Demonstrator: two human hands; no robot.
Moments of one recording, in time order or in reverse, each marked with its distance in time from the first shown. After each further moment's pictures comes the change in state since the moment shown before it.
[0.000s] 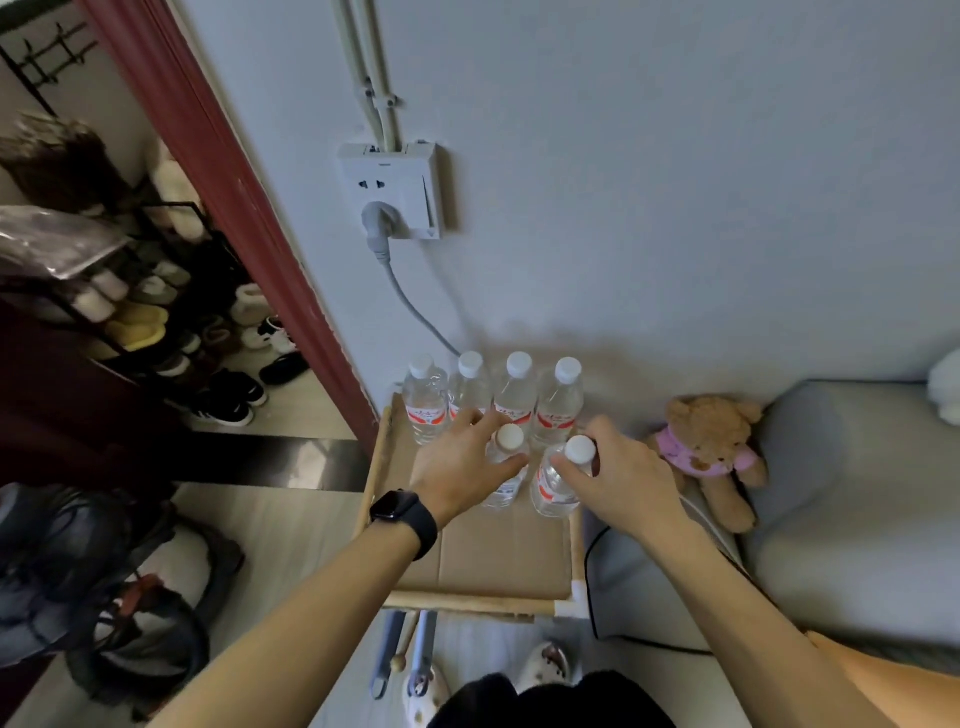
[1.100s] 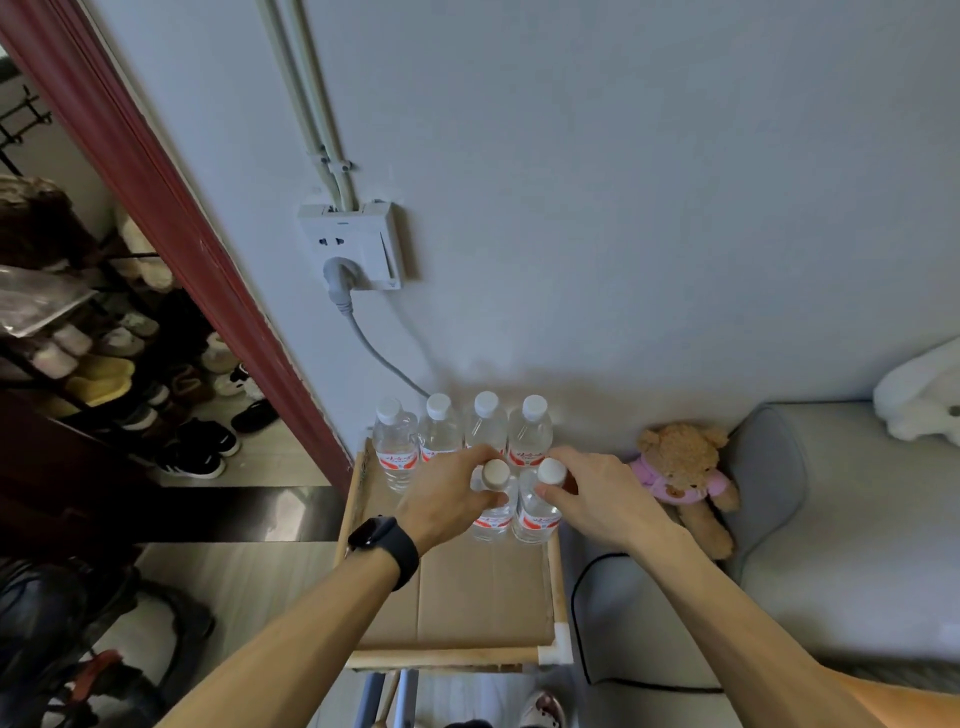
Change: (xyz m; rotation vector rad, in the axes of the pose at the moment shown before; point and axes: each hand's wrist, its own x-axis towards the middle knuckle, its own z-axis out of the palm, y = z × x) left_hand 0.018 0.021 -0.012 -0.100 -0.130 0.043; right_hand 0.021 0.015 -0.017 -0.016 -0.096 -0.125
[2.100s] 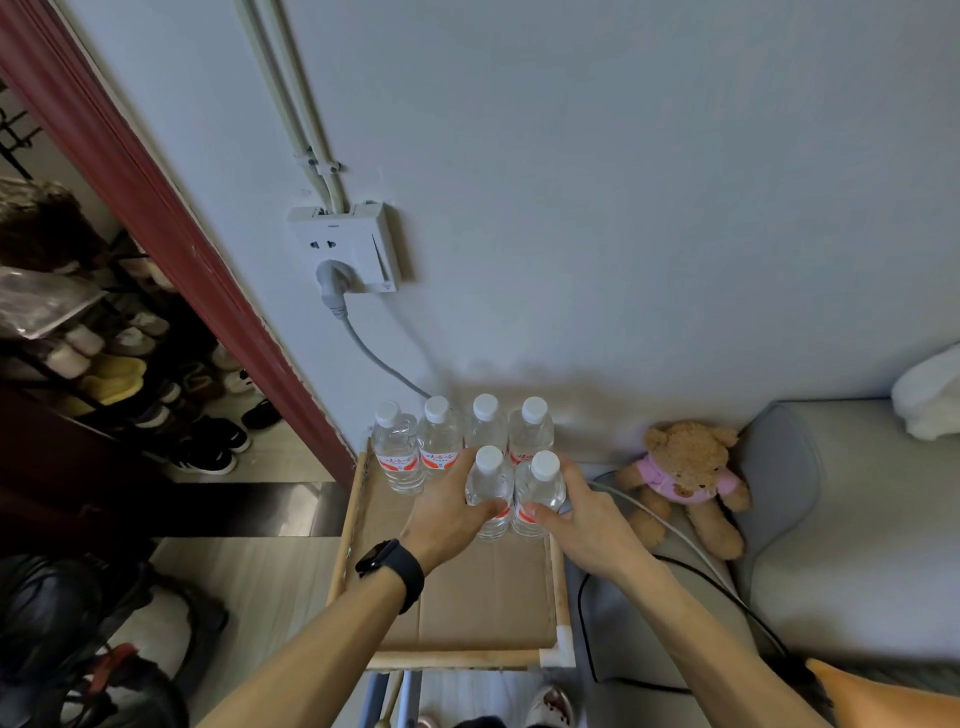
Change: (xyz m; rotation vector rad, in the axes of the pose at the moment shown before) left_hand 0.002 -0.021 0.032 -0.248 0.040 -0.117; right_hand -0.007 0.004 0.035 0.400 -0.094 0.214
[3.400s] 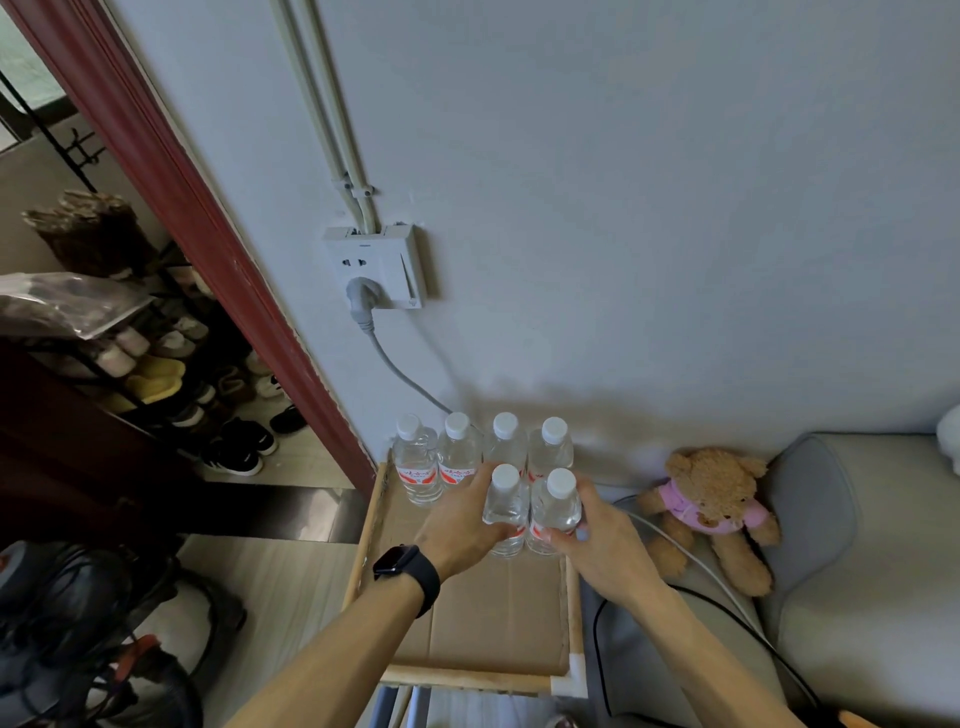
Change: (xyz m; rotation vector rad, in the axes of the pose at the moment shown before) left_hand 0.005 0.003 -0.003 0.138 -0.010 0.023; right_hand 0.007 0.009 0.002 0.044 0.062 -0.108
